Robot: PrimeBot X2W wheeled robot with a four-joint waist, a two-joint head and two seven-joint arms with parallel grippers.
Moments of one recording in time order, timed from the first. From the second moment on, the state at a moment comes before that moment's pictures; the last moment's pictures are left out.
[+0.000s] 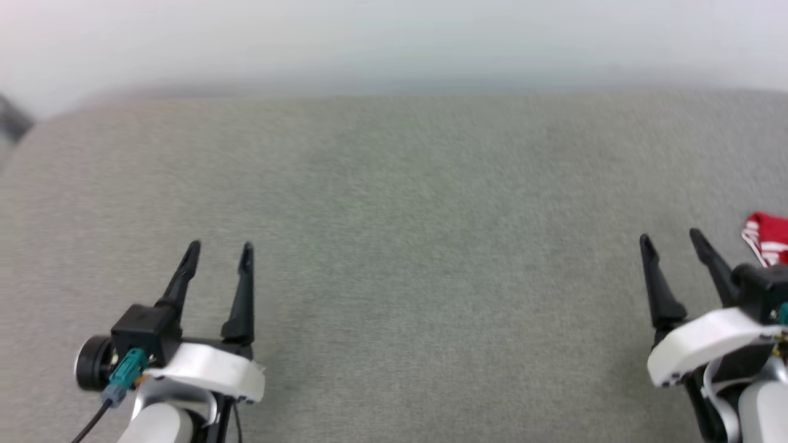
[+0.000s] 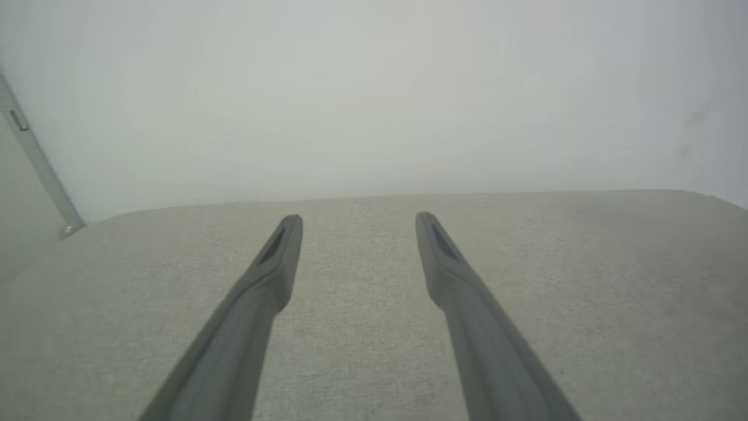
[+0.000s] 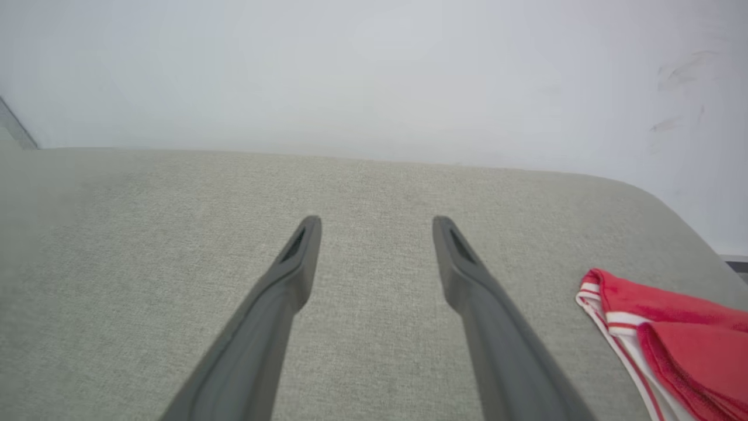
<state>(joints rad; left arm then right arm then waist) -0.15 0.40 -0.35 0.03 -0.48 0.18 -0.25 -0.15 -0.13 -0.07 0.08 0.12 0.13 0.03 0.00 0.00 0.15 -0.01</state>
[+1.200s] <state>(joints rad) -0.02 0.39 -0.31 0.11 -0.51 0.17 -0.26 0.13 -0.05 -0.04 -0.21 0.09 0.13 0.13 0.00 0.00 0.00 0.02</state>
